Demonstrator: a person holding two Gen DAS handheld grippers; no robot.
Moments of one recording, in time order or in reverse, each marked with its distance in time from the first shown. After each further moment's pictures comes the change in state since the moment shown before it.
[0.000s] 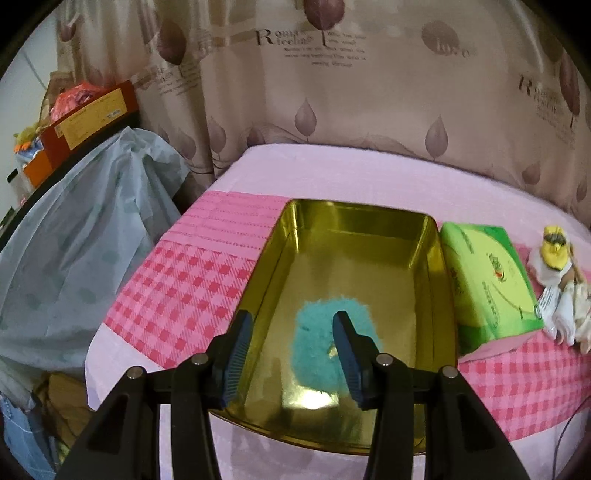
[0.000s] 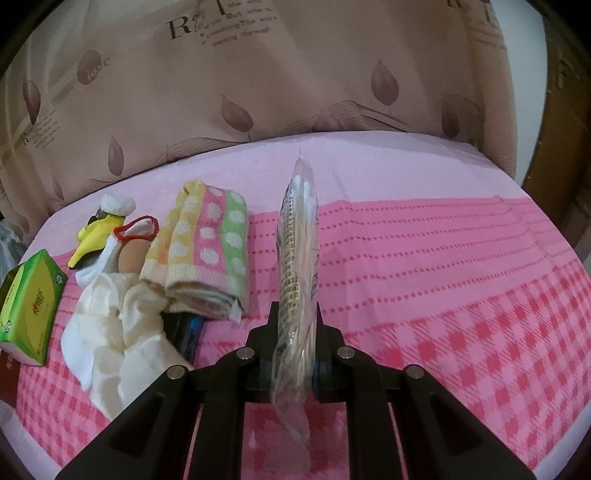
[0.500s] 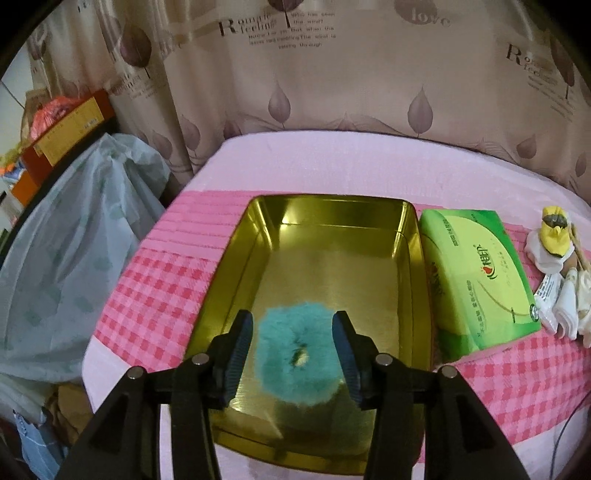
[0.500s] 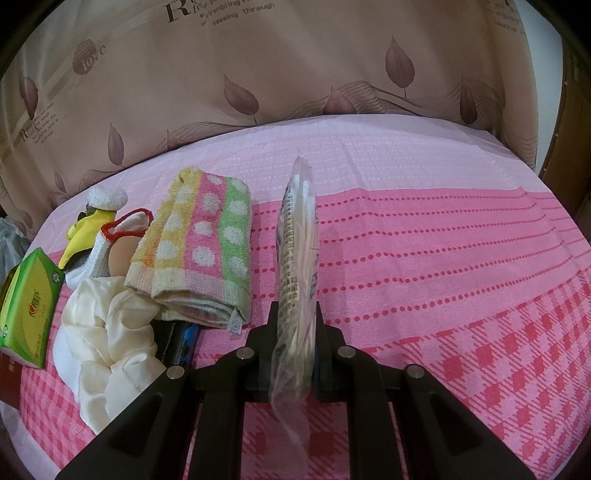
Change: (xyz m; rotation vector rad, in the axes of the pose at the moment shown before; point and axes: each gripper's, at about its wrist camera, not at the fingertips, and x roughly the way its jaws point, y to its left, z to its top) left arm 0.013 -0.039 0.014 0.081 0.074 0.006; right arm 0.034 0.010 0.013 -0.002 0.057 0.058
